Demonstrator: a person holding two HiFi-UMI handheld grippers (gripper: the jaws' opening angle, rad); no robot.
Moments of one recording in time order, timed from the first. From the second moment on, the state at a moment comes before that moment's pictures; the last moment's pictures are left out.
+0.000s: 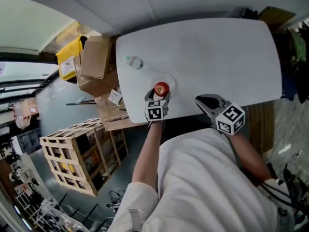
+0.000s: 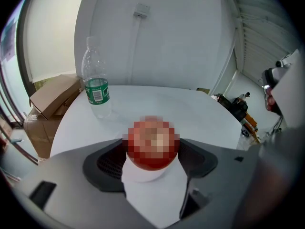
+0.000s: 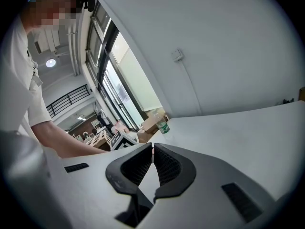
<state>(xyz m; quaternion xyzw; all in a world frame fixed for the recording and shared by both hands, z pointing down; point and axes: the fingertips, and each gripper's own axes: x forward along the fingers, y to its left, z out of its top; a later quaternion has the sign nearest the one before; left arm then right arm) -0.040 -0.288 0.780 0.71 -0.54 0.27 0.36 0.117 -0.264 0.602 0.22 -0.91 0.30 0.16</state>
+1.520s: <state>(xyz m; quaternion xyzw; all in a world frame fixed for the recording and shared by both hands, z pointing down) -0.083 -0.124 0.596 0.83 -0.45 0.14 0.30 0.080 -0.121 0.555 0.35 -0.90 0.23 0.13</state>
